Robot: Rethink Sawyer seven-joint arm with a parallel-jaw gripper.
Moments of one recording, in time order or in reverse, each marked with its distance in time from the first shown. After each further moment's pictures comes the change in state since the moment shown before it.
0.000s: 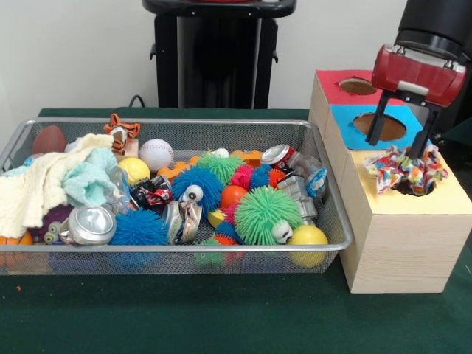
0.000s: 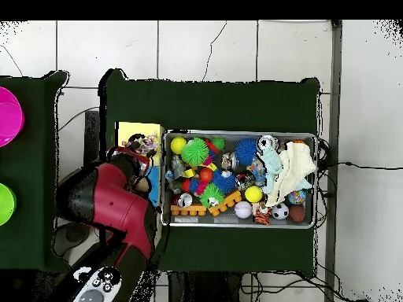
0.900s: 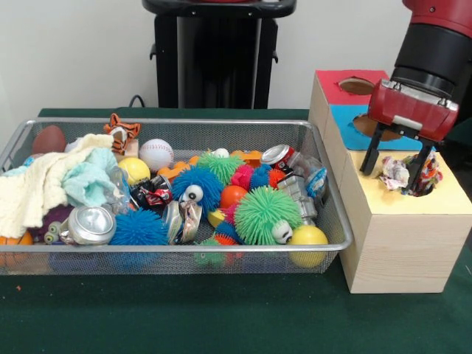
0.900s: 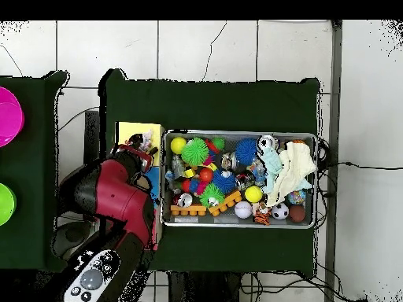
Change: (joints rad) arm 0.009 0.108 -0.010 -0.057 0.035 -0.024 0.000
